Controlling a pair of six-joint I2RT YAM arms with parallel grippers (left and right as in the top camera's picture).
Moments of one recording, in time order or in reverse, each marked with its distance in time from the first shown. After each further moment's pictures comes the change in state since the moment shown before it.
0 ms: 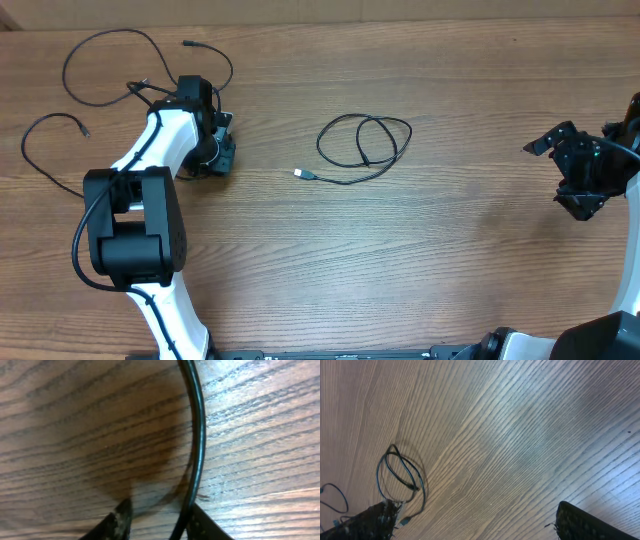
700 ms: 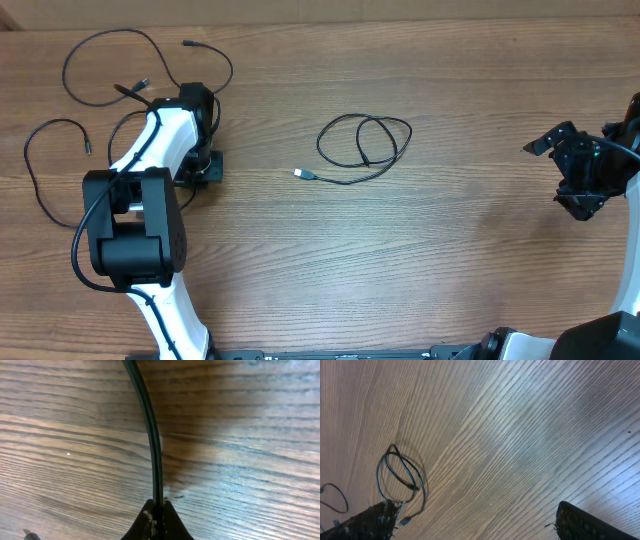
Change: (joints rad) left arm -0.005 -0.003 0.027 -0.208 -0.227 -0.255; right arm 0.000 0.000 0.000 0.001 0.000 0.000
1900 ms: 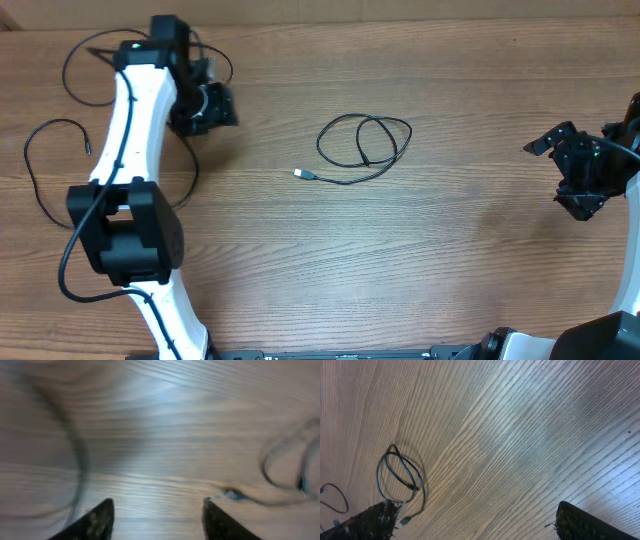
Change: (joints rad) left arm 0.051 0.014 0.461 -0.215 0.449 -0.139; right arm 0.000 0.000 0.000 0.000 0.000 0.000
